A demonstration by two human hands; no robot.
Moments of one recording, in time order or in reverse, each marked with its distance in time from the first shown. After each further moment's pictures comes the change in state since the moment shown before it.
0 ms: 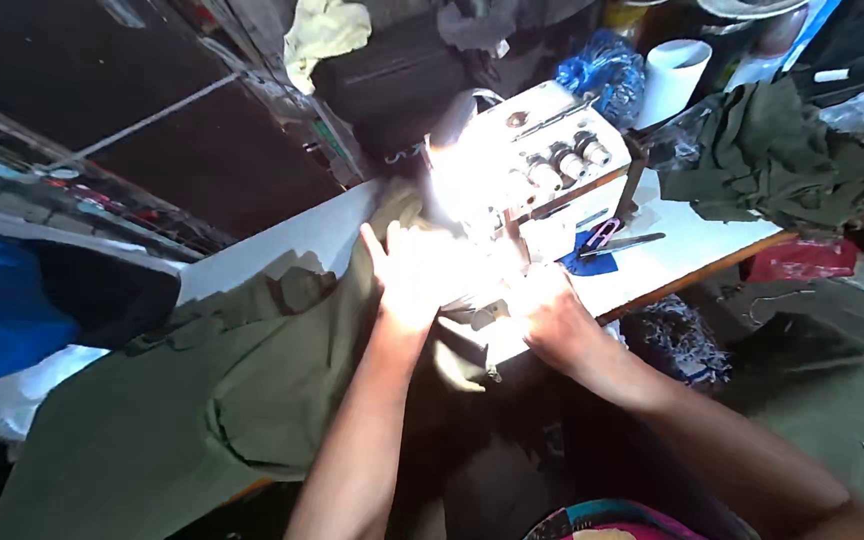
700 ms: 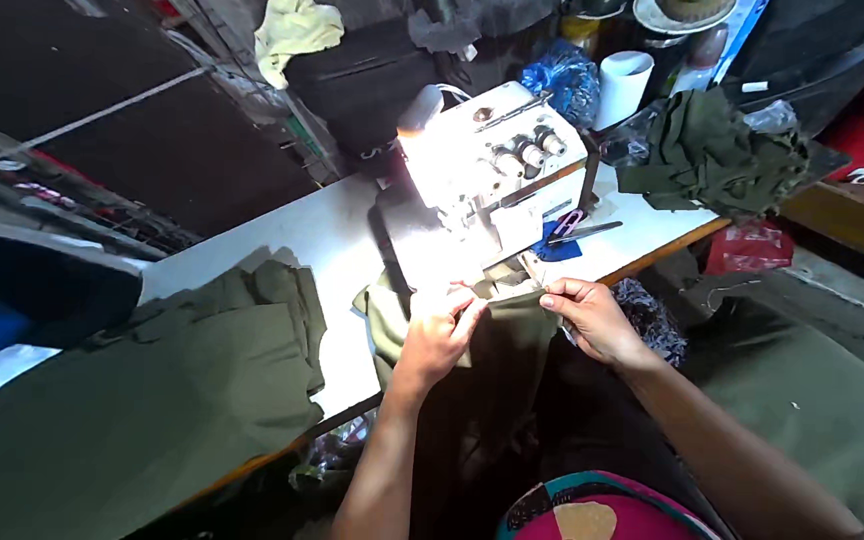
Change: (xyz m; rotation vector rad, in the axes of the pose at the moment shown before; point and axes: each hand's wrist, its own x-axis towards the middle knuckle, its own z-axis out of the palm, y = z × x) left_hand -0.074 0.043 0.033 -0.989 0.167 0.295; right_hand -0.066 0.050 -0.022 1.367 0.067 0.658
